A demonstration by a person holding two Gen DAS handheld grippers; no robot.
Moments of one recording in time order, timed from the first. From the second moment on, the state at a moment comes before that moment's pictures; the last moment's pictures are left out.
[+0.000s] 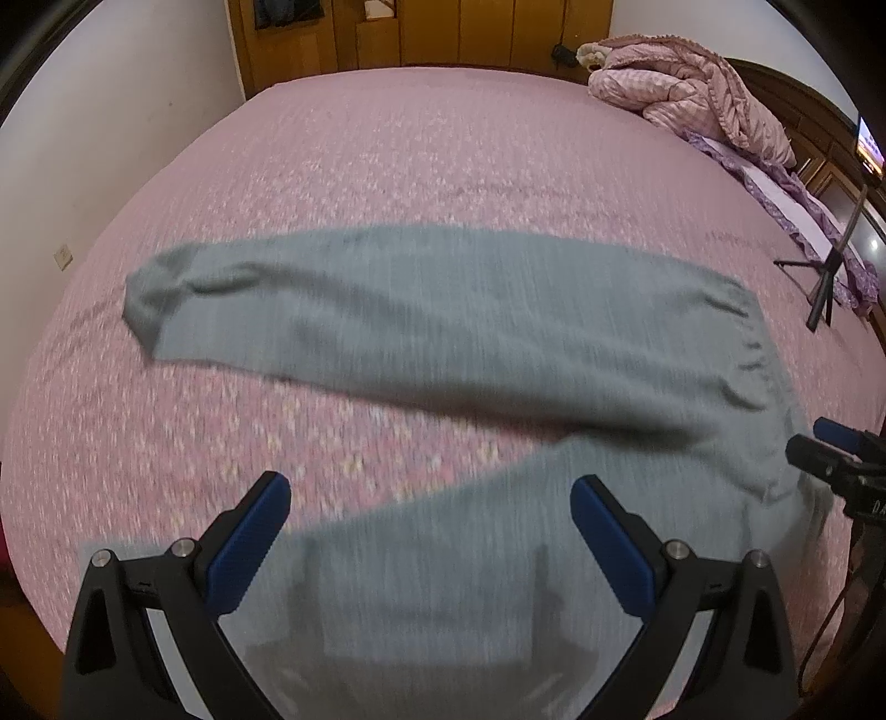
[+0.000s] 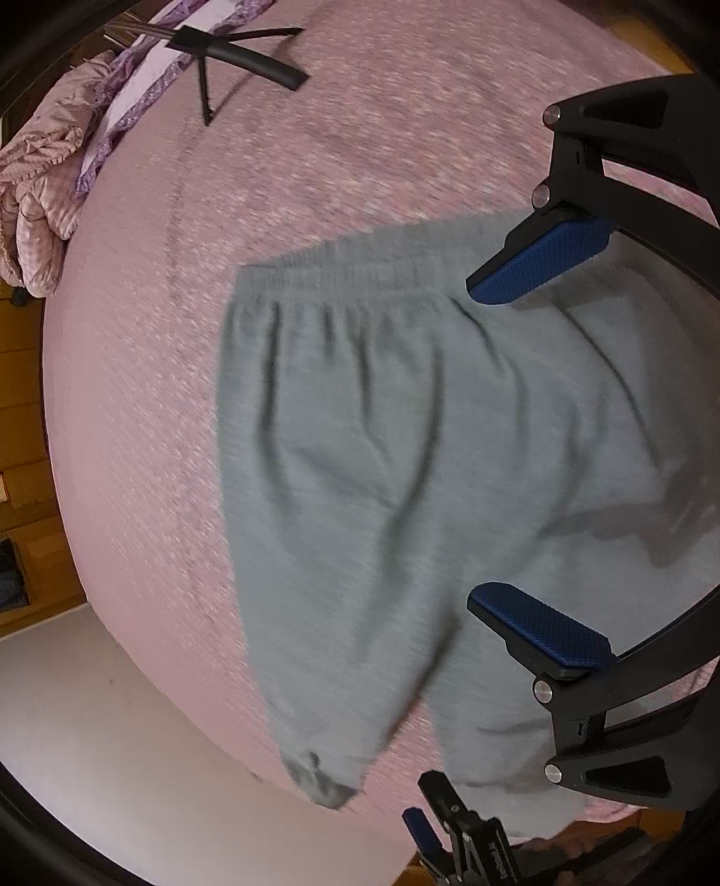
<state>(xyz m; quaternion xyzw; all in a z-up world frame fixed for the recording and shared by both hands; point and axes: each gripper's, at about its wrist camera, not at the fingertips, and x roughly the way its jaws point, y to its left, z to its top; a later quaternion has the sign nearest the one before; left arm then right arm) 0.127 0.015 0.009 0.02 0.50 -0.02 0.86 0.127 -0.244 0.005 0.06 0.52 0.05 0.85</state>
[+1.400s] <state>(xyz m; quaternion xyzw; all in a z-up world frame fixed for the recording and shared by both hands) 0.325 -0.005 -0.044 0.17 0.54 -0.14 0.81 0.316 -0.273 -0.050 -0.04 0.58 0.09 0.81</state>
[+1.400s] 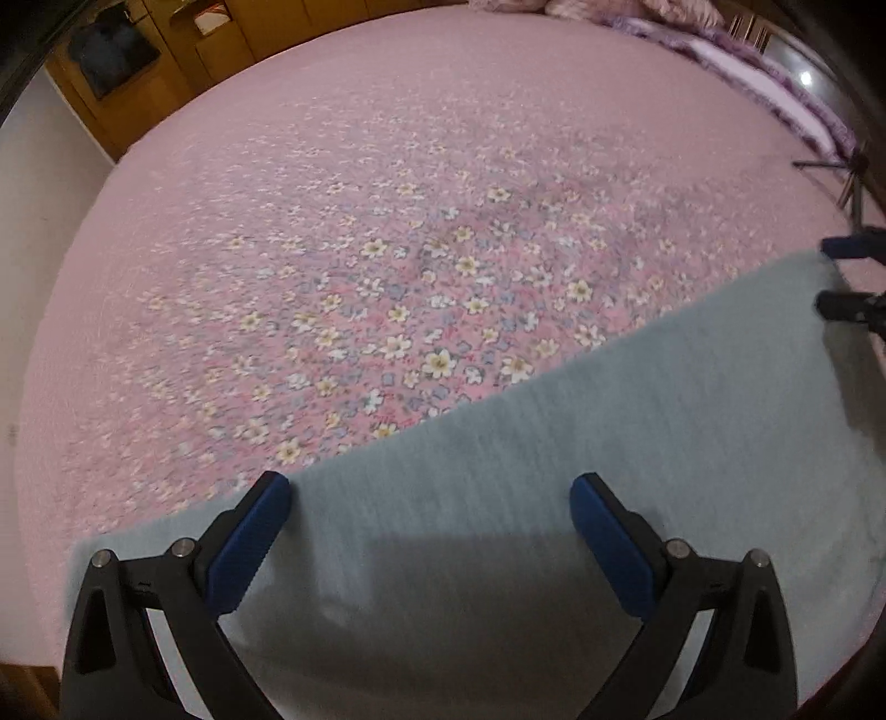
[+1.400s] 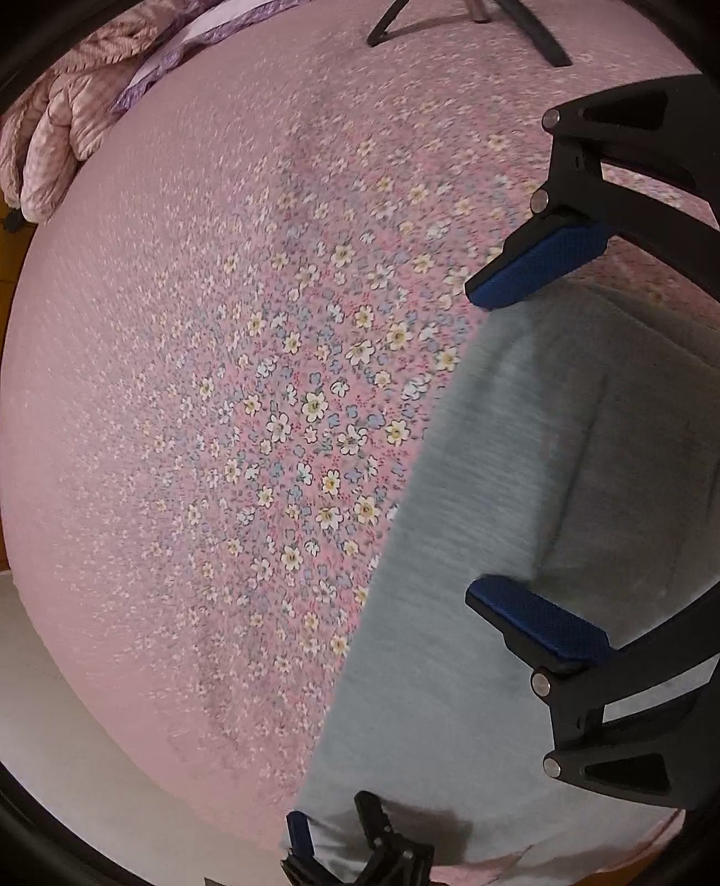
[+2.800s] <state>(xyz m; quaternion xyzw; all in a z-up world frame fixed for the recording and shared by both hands) 0.276 -0.012 0.053 0.08 0.44 -0.15 0.88 0.248 -0.286 0.033 -0.03 0.45 0.14 0.88</state>
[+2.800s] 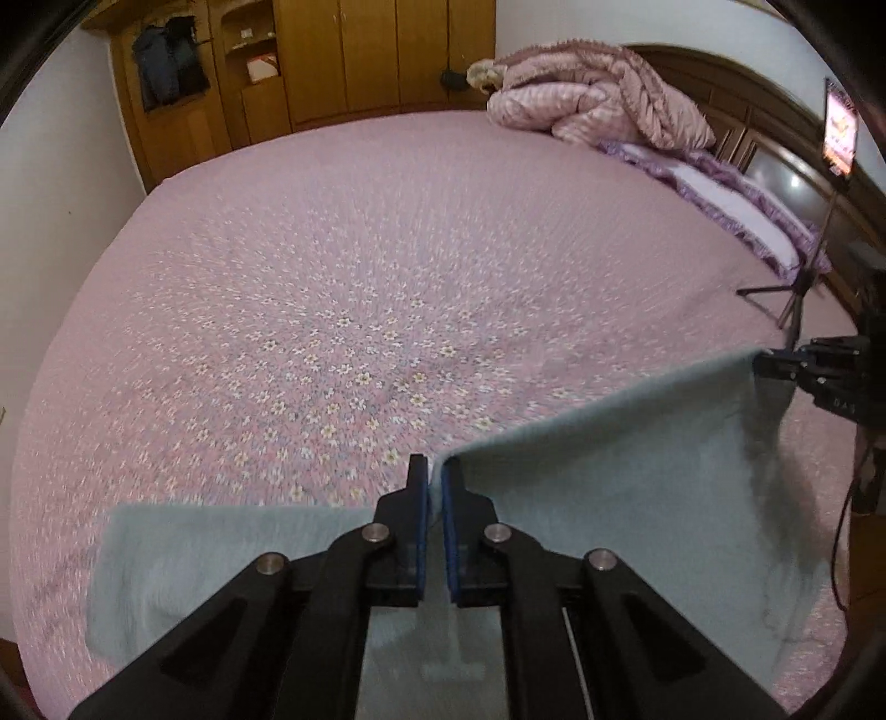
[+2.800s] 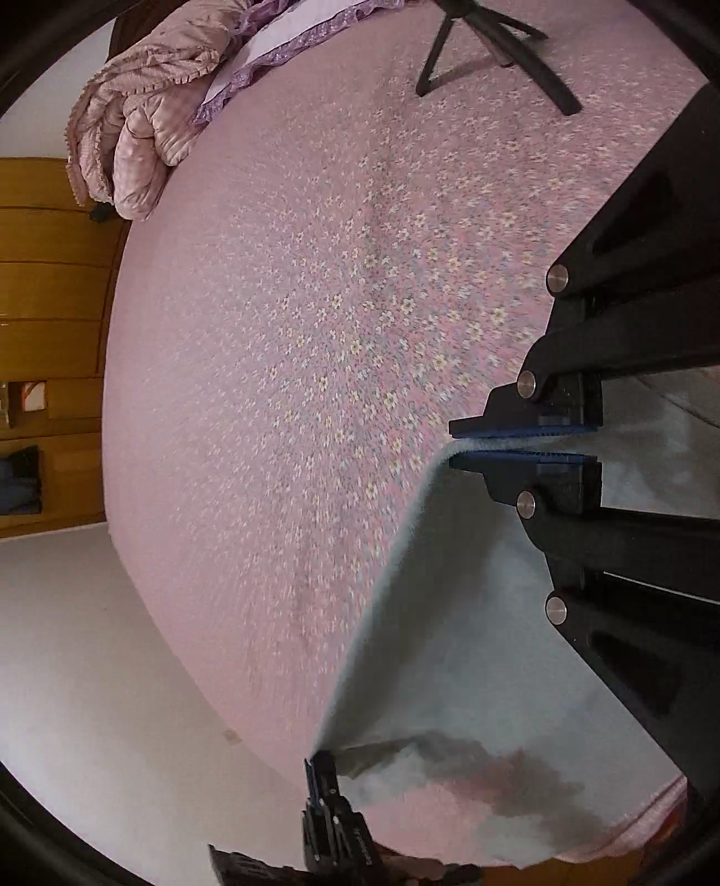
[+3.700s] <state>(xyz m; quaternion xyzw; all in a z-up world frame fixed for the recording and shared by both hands) 0.042 -0.005 0.056 -0.03 0.41 -0.16 0.90 0.067 -0.279 0.010 0.00 0.45 0.16 0.88</state>
